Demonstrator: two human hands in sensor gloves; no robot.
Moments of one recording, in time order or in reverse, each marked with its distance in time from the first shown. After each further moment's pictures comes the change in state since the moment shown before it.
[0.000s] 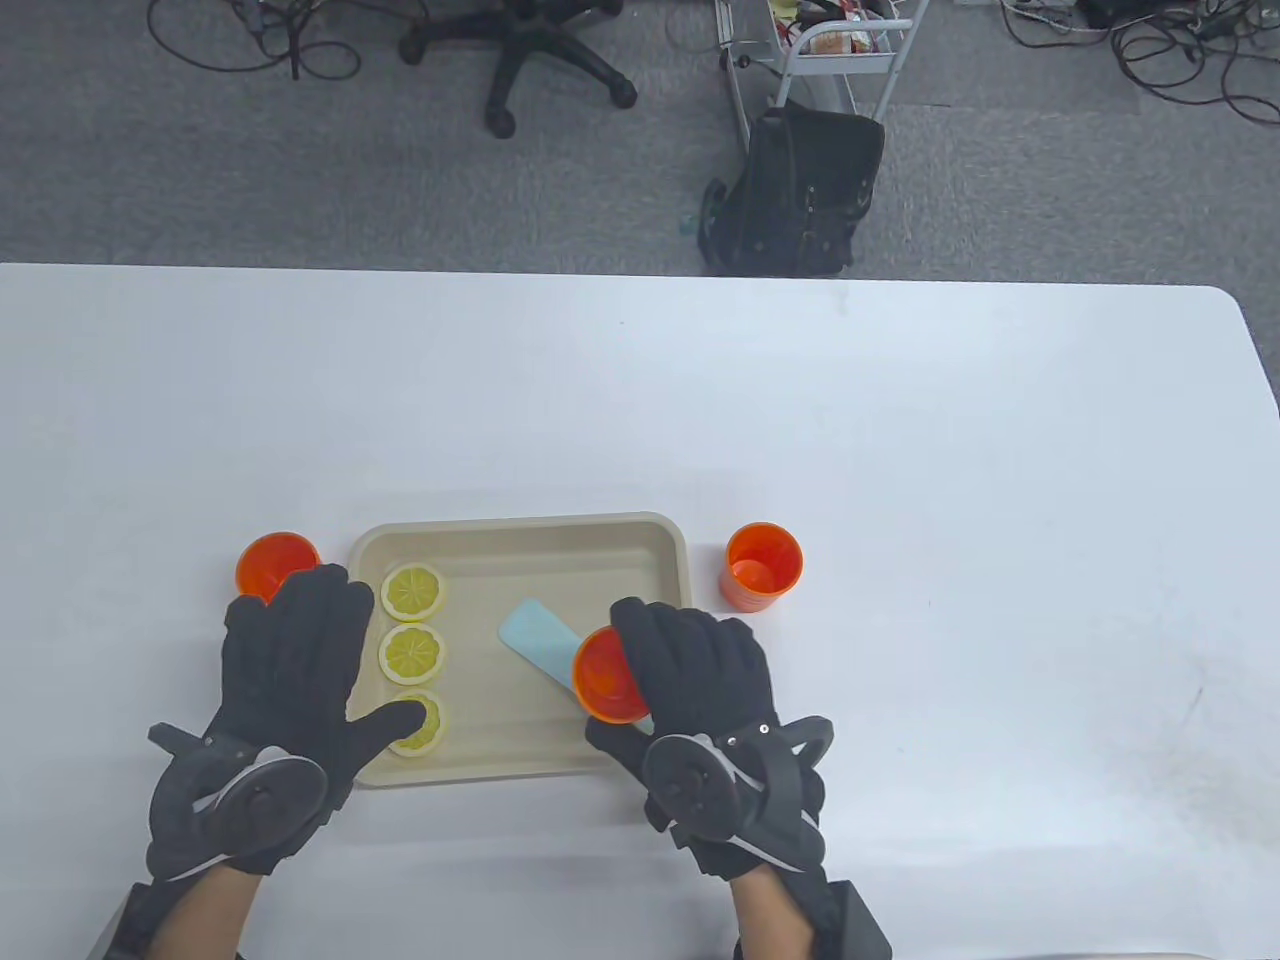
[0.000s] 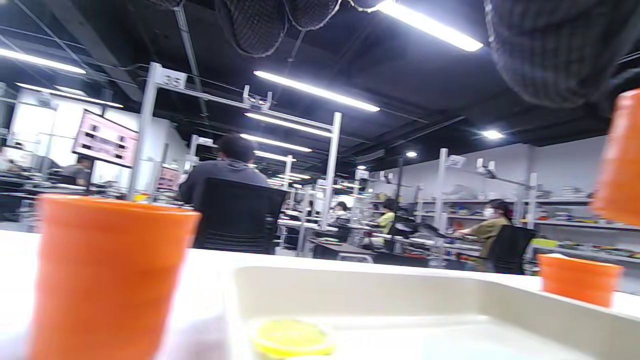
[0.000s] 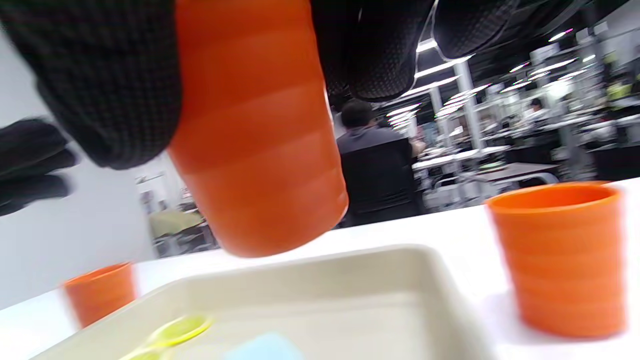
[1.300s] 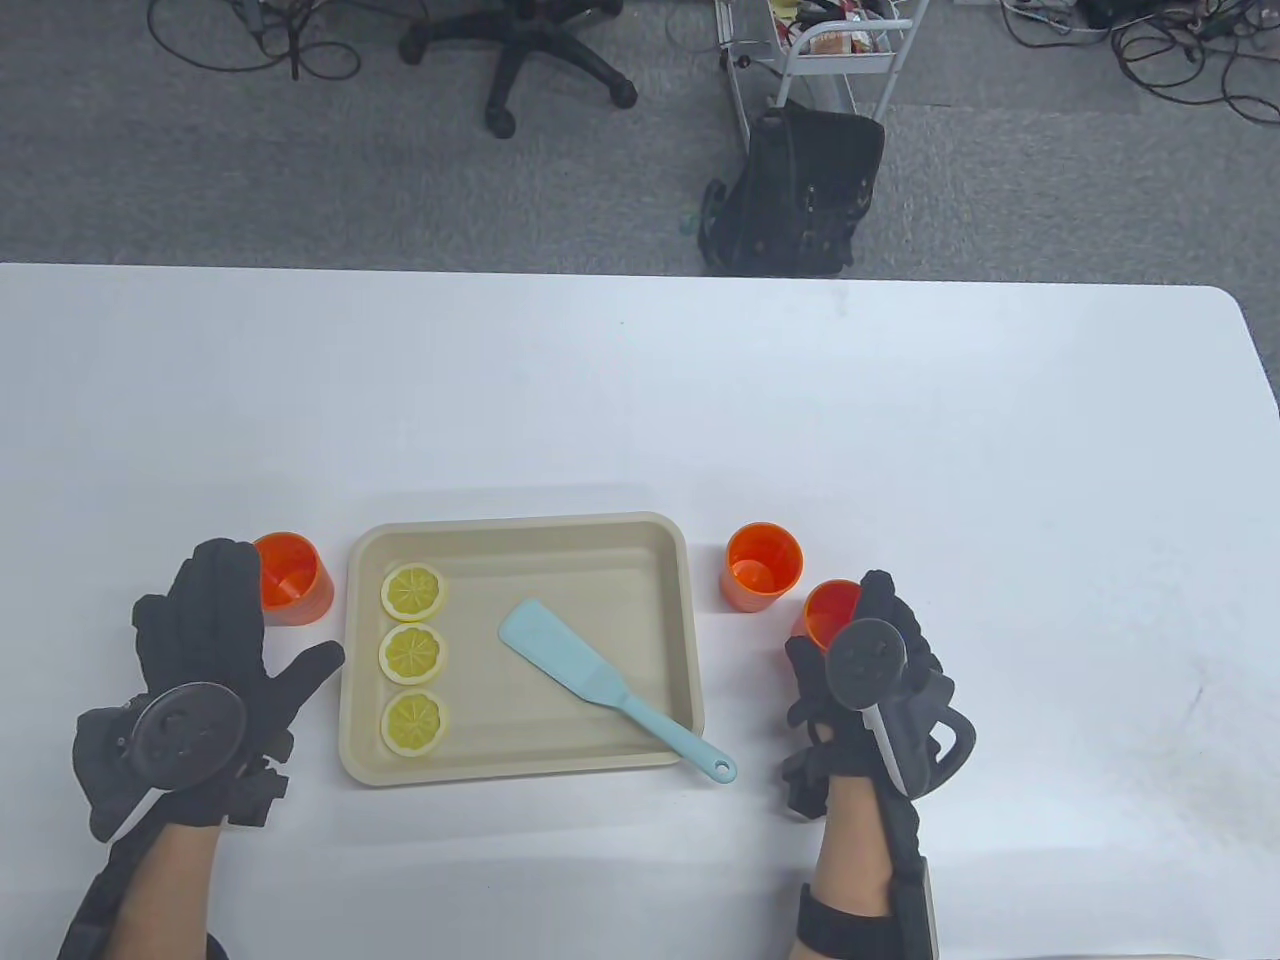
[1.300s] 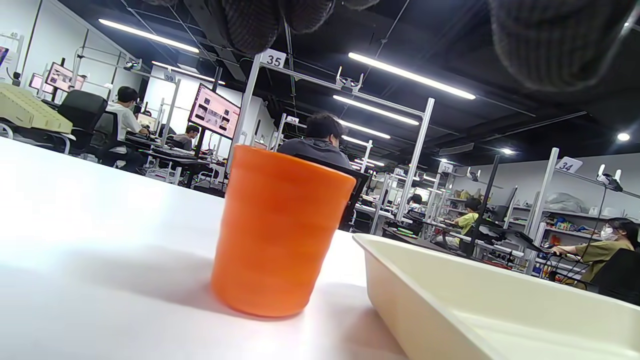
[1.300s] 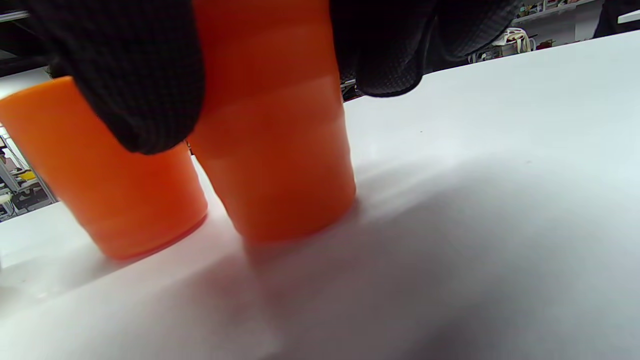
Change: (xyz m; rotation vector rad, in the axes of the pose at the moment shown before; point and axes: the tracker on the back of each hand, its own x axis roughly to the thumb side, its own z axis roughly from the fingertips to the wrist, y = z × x) left_hand -0.057 -0.010 -0.003 -0.050 0.258 0.070; right_hand -0.146 0.061 -0.002 0.143 0.702 0.048
